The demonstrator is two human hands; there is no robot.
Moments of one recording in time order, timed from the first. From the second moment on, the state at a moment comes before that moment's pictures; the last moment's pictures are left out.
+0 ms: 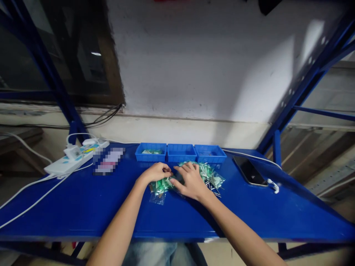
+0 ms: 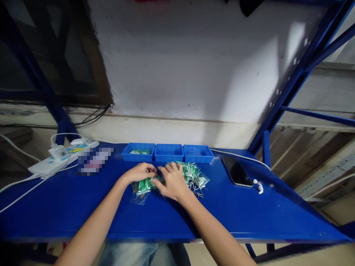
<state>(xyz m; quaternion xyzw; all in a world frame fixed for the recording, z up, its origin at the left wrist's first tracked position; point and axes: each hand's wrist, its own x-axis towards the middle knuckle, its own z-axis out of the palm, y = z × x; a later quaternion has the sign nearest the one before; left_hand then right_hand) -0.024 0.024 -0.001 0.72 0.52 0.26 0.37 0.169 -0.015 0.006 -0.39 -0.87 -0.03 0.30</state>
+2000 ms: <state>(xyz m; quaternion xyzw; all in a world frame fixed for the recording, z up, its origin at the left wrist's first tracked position) -0.006 0.051 0.007 0.43 0.33 0.67 0.51 0.140 0.047 0.014 -0.42 -0.72 0.06 0.56</state>
